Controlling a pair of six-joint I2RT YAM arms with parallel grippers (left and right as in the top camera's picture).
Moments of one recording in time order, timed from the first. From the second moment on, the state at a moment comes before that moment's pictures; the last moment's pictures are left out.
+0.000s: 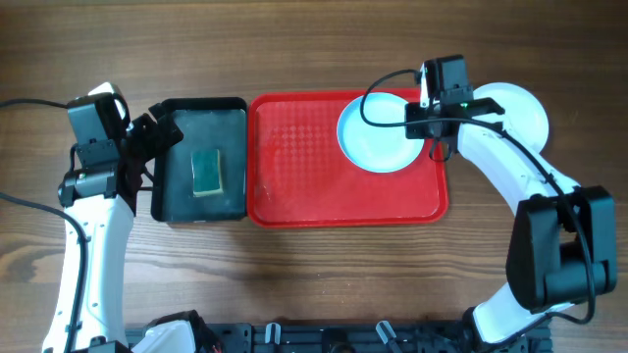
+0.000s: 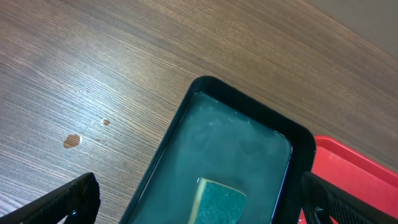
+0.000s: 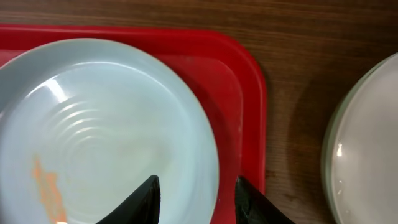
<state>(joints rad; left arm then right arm) 0.21 1.30 0.96 -0.48 0.00 -0.34 0.19 1.79 1.18 -0.47 0.09 0.10</state>
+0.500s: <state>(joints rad) 0.21 1.30 0.96 -0.48 0.00 -0.34 0.19 1.91 1.18 -0.41 0.11 0.08</state>
